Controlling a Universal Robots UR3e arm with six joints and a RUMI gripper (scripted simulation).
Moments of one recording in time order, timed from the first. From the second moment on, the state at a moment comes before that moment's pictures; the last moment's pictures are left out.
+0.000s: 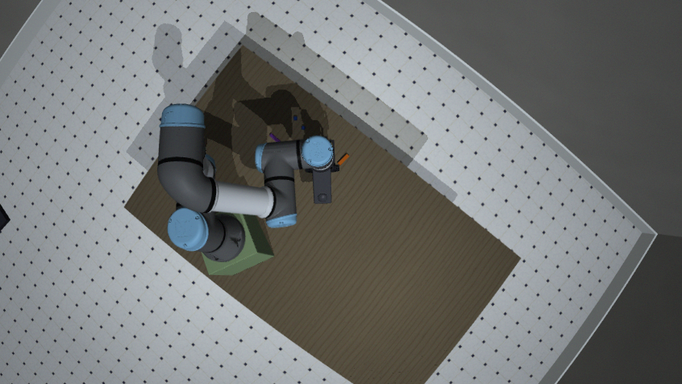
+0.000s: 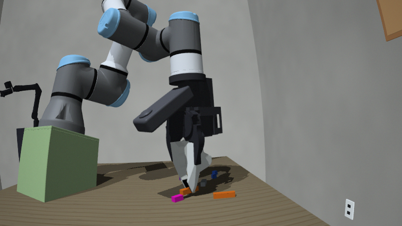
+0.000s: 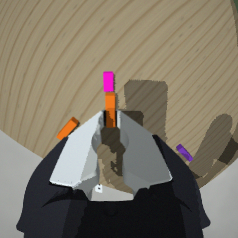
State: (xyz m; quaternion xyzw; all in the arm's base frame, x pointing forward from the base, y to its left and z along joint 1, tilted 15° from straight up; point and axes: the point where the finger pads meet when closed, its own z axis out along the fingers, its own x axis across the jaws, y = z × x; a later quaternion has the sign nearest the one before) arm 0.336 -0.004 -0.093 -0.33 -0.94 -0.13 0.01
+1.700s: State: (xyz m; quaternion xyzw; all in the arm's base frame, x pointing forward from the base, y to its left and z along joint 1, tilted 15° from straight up) arm 0.338 -0.004 -0.100 -0.33 -0.94 -0.13 0.01
